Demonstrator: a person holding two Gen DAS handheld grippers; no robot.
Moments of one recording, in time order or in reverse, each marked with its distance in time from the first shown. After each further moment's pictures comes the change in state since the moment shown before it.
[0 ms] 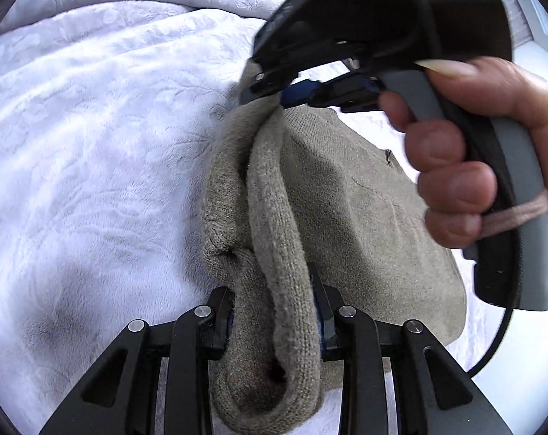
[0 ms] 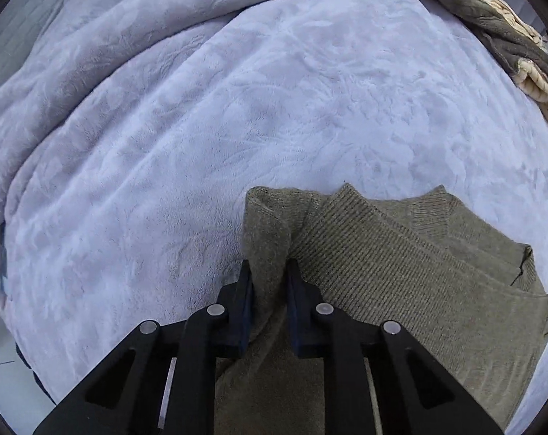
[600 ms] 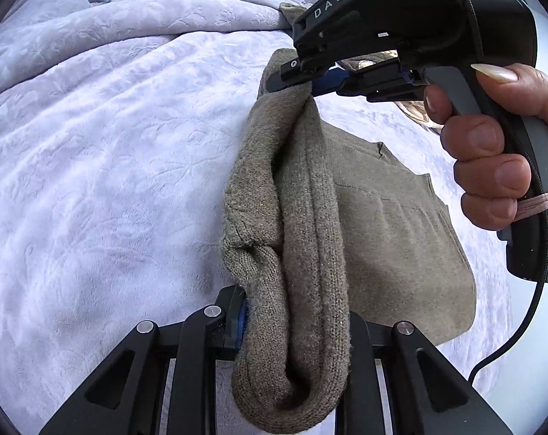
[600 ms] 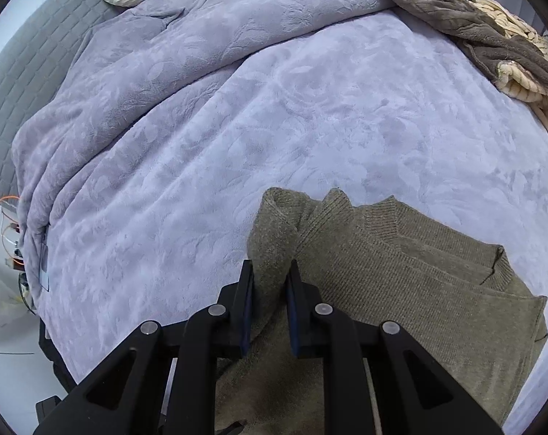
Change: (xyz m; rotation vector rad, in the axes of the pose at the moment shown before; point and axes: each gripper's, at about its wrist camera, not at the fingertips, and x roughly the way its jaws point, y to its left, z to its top) left arm -0.004 -0.057 0.010 0.096 -0.006 0.119; right arm -0.059 -0.042 -0.010 -0.006 -0.074 0.124
